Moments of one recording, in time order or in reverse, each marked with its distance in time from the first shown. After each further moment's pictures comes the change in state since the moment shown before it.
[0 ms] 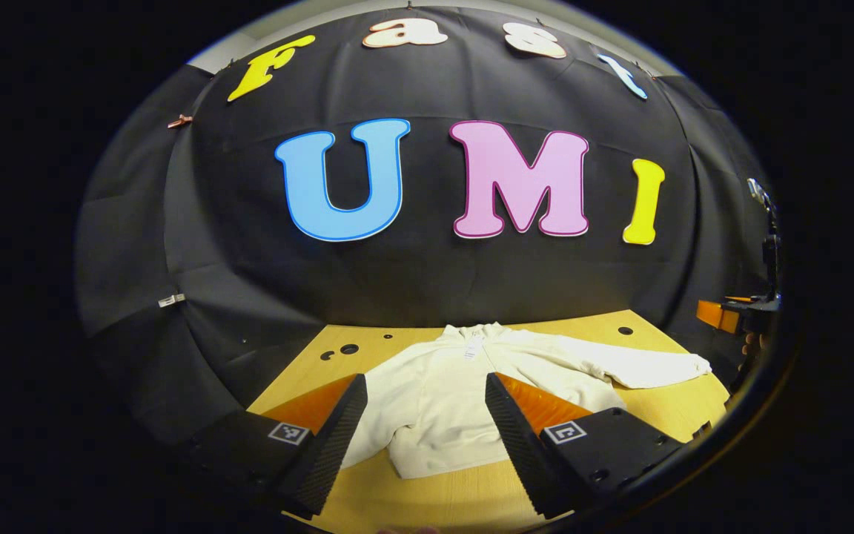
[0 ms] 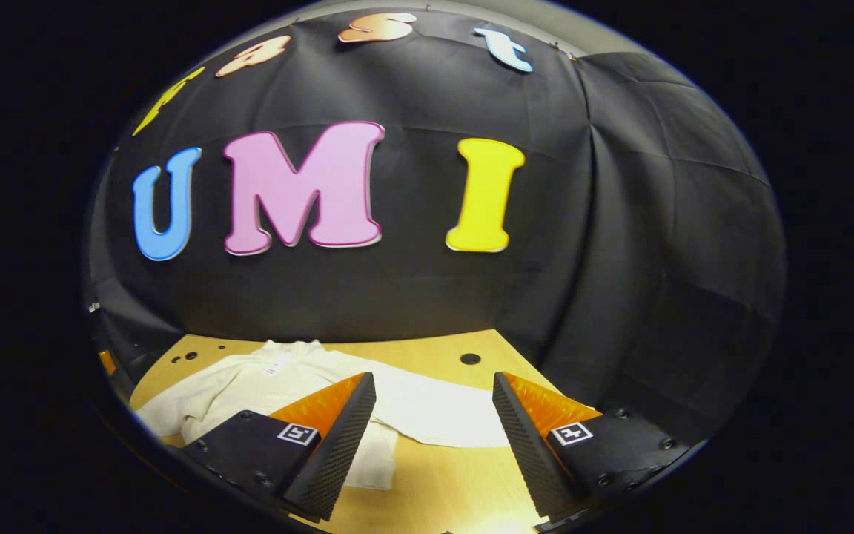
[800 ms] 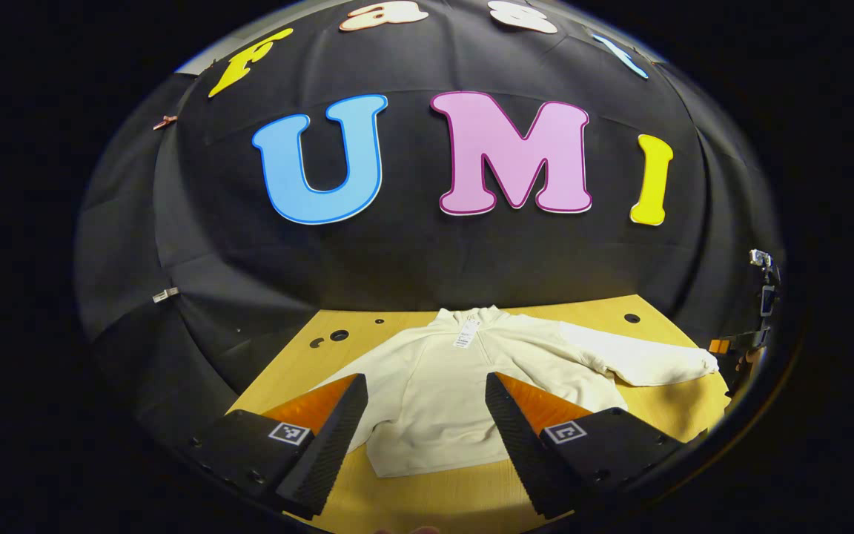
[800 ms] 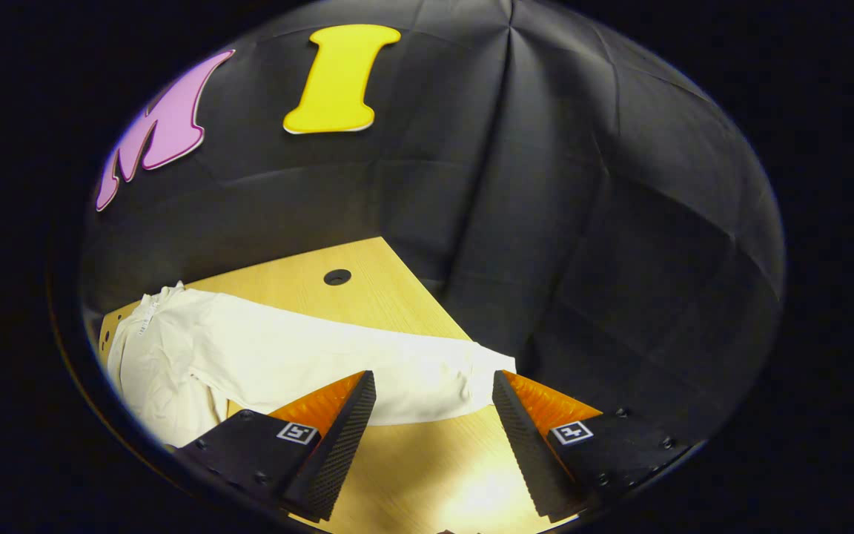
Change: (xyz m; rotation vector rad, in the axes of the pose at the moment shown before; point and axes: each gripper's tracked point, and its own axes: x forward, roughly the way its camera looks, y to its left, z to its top) left arm 0.037 -0.041 -0.011 0.013 0.099 0.024; right arm 0.112 -0.182 -0.128 0.042 0.335 -0.259
